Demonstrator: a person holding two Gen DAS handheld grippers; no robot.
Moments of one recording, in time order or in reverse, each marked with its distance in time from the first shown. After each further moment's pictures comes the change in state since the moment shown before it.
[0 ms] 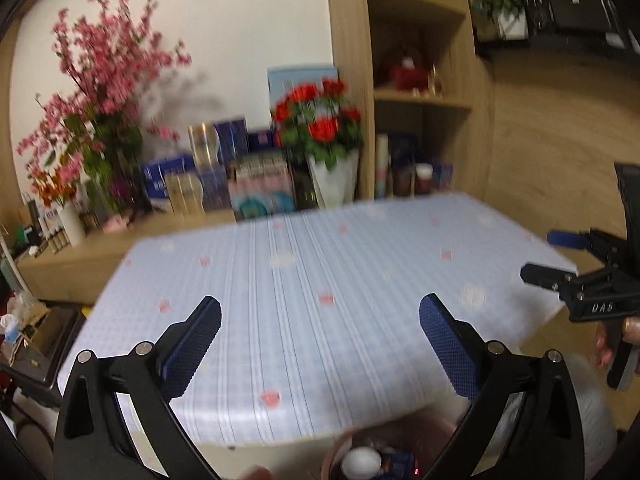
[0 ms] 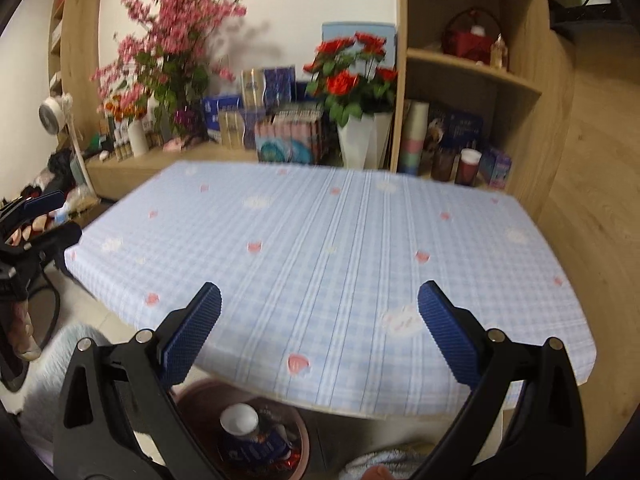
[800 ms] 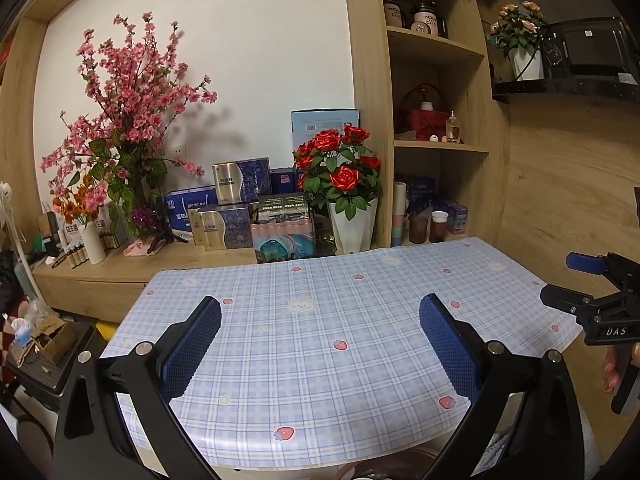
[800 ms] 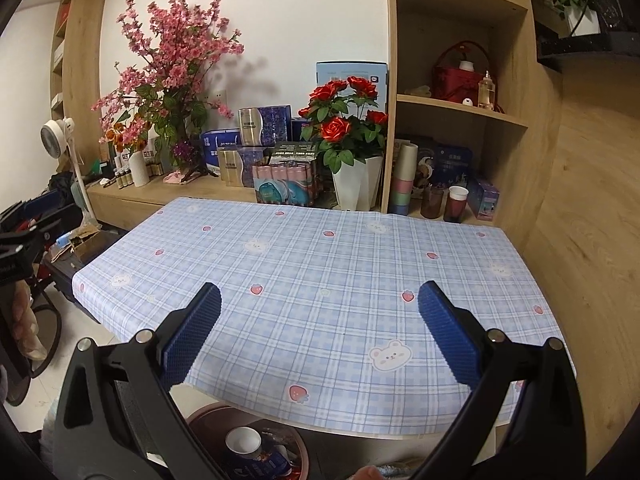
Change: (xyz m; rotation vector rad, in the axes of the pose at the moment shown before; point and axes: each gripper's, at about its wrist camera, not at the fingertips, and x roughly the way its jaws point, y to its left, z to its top) left arm -0.028 0.002 0.047 -0.031 -0.096 0.072; right arm -0.039 0.000 0.035 -0.010 -0.071 -0.015
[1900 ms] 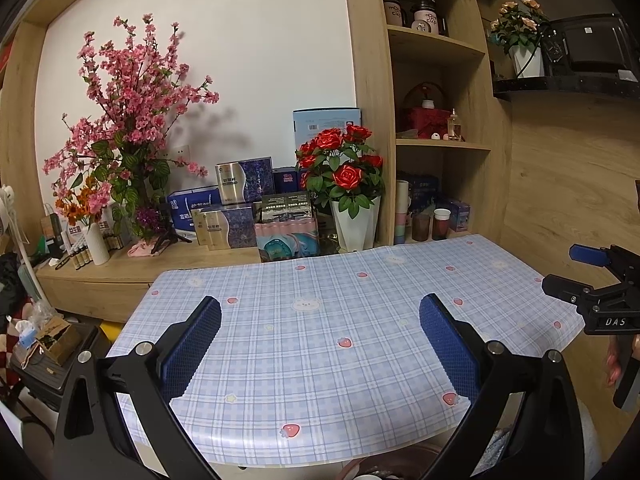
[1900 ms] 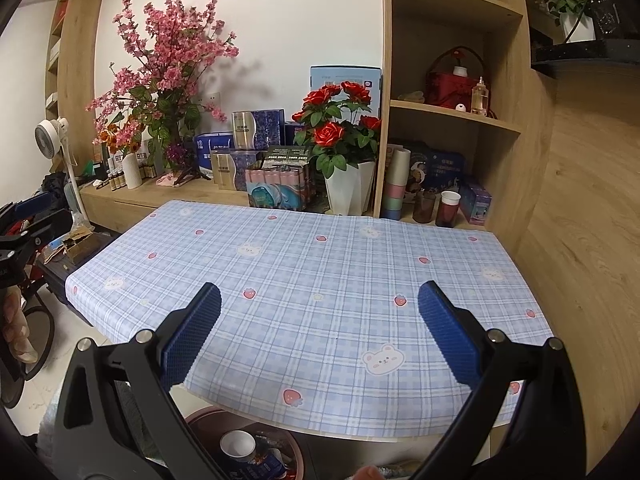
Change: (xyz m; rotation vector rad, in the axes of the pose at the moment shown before) left arm -0.001 0.001 -0.001 0.003 0.005 0.010; right arm -0.003 0.000 0.003 0.005 -0.011 -0.033
